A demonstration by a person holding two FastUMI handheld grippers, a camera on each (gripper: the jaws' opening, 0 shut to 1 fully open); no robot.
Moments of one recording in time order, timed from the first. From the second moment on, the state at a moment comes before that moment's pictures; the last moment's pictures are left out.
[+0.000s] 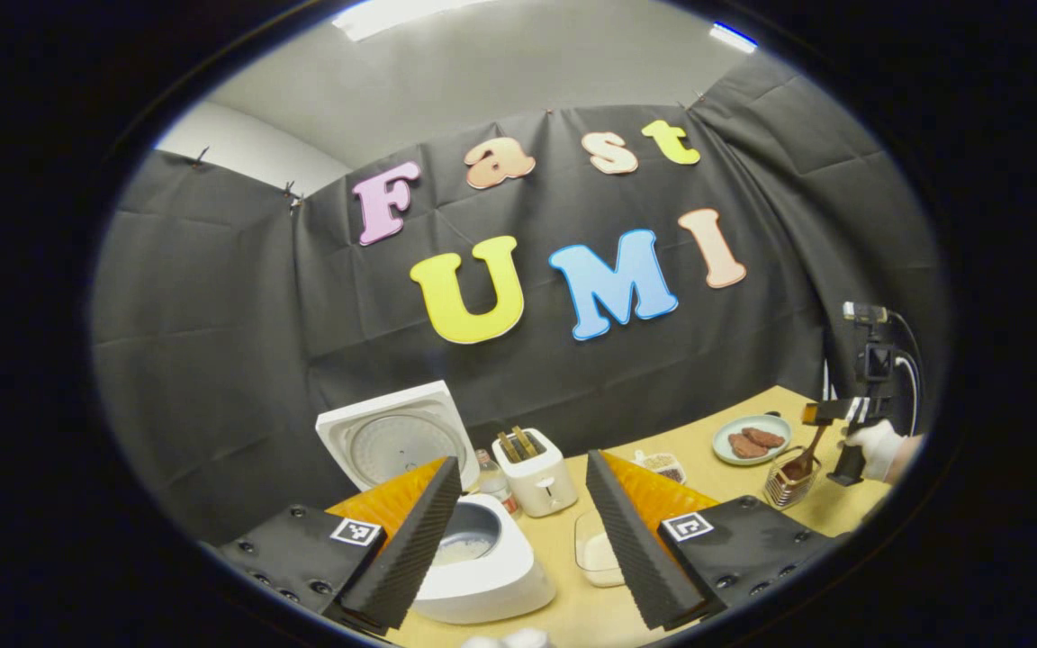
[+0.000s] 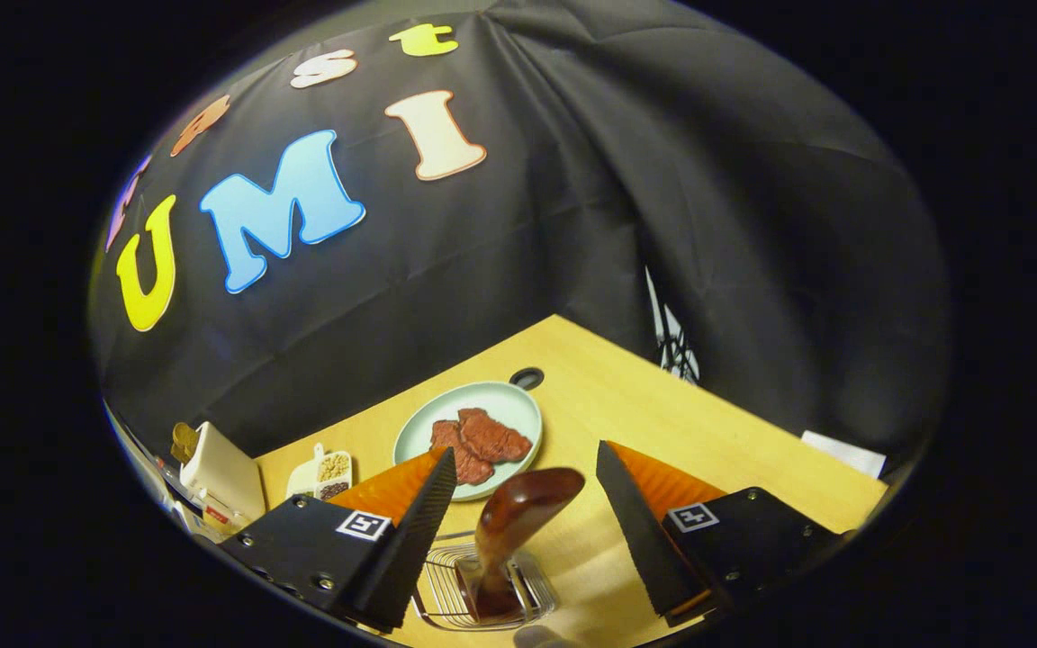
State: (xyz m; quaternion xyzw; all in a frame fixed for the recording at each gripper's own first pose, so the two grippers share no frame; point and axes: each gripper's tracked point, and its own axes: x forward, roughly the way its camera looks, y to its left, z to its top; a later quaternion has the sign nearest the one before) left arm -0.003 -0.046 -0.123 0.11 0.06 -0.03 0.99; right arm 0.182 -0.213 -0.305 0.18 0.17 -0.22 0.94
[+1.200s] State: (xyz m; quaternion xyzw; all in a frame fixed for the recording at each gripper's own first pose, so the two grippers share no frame) left arm 0.107 0.089 -0.068 0.05 0.02 0.02 1.00; right arm 0.067 0.016 -0.062 0.02 0.01 -0.04 1.00
